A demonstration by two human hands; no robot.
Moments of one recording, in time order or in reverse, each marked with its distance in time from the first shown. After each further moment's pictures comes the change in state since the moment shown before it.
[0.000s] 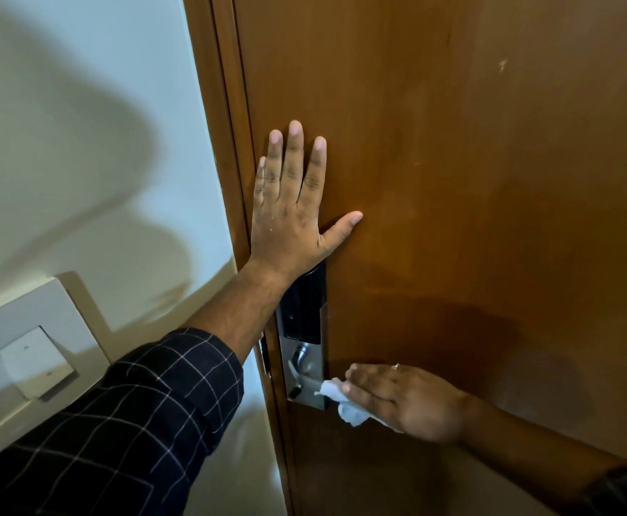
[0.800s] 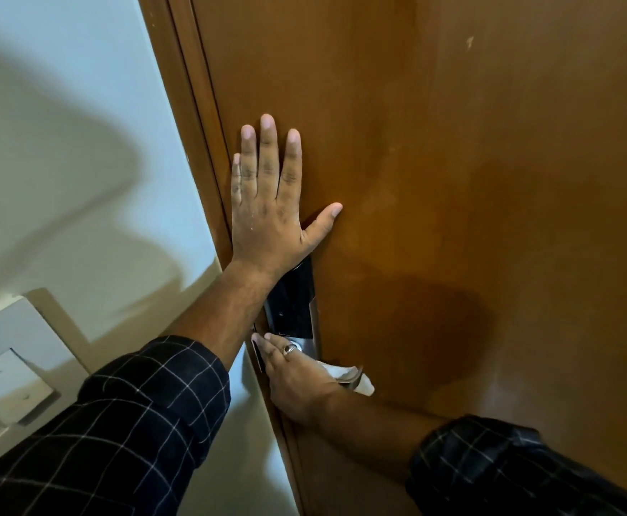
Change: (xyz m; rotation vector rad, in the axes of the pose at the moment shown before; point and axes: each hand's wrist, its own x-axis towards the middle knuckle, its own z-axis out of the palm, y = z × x) left_hand -0.001 -0.010 -0.001 0.014 -0.001 -0.002; right_hand 0.146 -0.063 0.021 -0.566 -0.258 0.111
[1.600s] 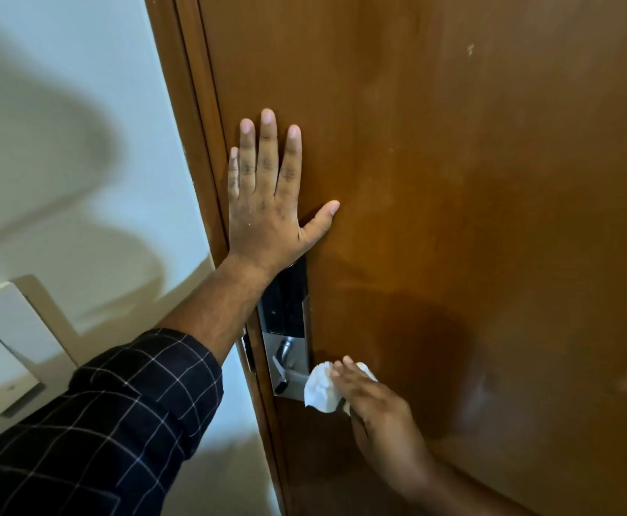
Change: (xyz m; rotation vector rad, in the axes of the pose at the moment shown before) left_hand -0.001 0.001 0.003 -0.015 0.019 -0.018; right_hand -0.123 0.000 0.016 1.141 0.462 0.620
